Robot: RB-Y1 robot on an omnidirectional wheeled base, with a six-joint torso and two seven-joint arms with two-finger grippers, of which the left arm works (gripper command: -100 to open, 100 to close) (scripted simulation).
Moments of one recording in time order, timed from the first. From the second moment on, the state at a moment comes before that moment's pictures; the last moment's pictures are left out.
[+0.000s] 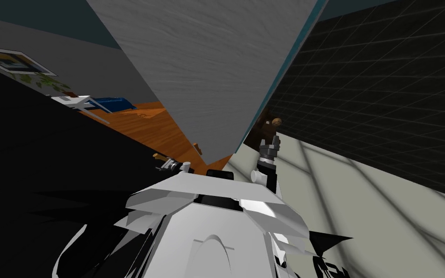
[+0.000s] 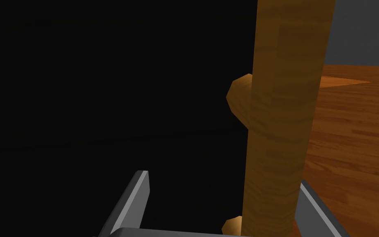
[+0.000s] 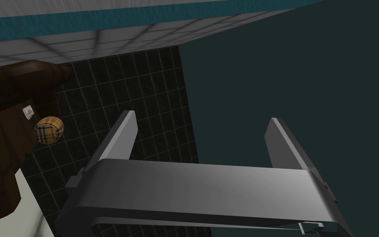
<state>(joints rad) -0.07 0.09 0.64 -0.73 1.02 -1.08 0.90</state>
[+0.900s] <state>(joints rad) -0.05 0.09 0.69 -0.77 1.05 -1.08 0.88</state>
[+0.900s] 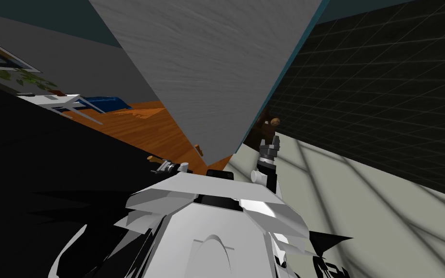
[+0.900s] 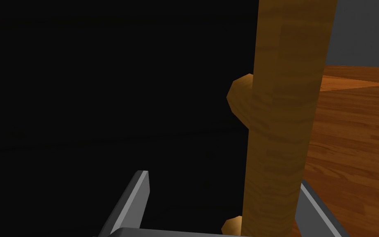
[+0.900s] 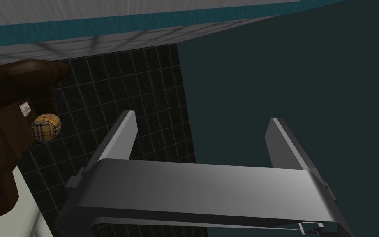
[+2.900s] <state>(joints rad) -0.03 0.07 0.92 -0.77 1.20 -1.18 0.82</state>
